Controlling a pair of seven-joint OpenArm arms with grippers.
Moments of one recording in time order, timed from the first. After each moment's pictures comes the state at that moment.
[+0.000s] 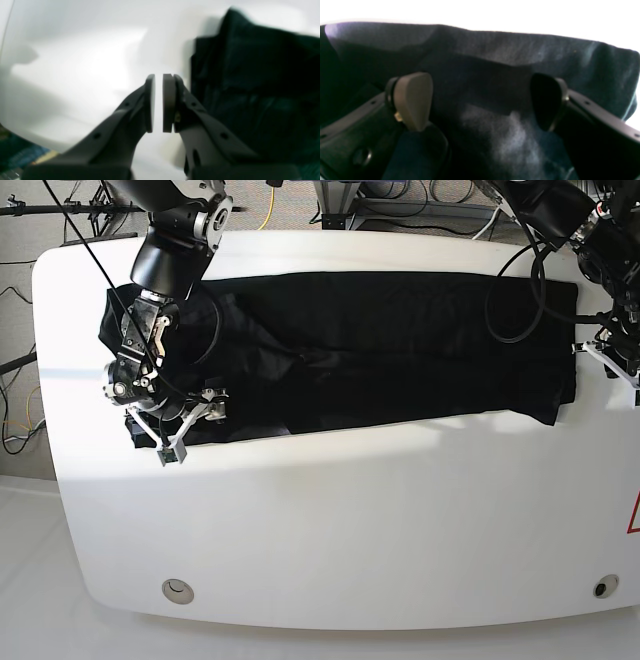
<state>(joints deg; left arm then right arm) -2.4 -9.4 -50.8 98.6 -1.6 -42.0 62.2 13.0 1.7 24.5 72.5 -2.1 35.5 -51.9</state>
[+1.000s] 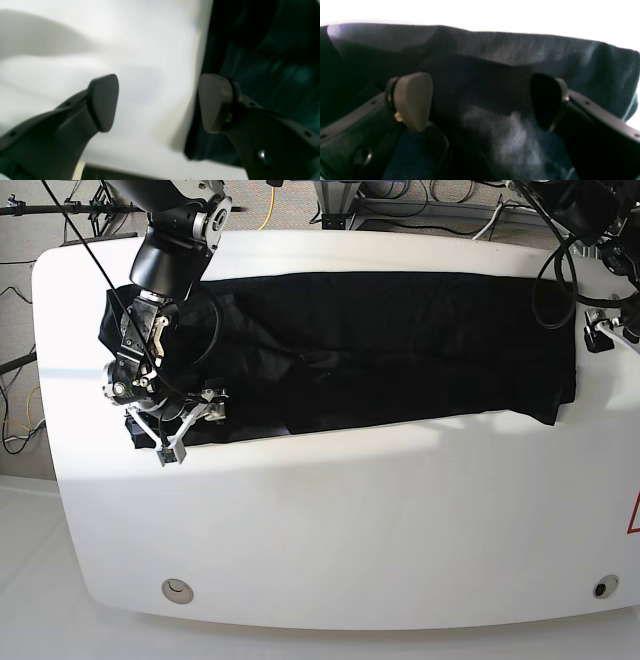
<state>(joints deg) -1.2 -16.4 -55.8 86.1 -19.3 -41.9 71.1 13.0 1.8 24.5 72.3 -1.6 35.7 -51.7</state>
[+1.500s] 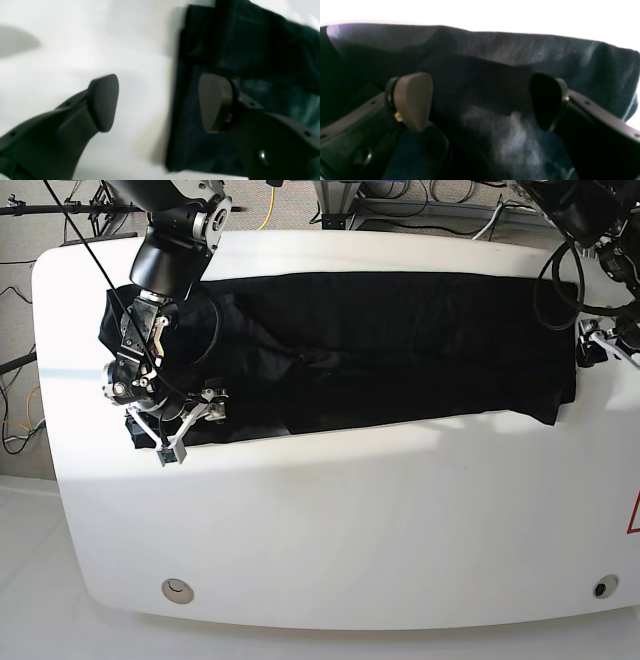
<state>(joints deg) -1.3 -16.4 -51.7 86.6 -25.8 -41.9 71.7 13.0 1.9 24.5 72.3 -1.5 35.7 -51.7</state>
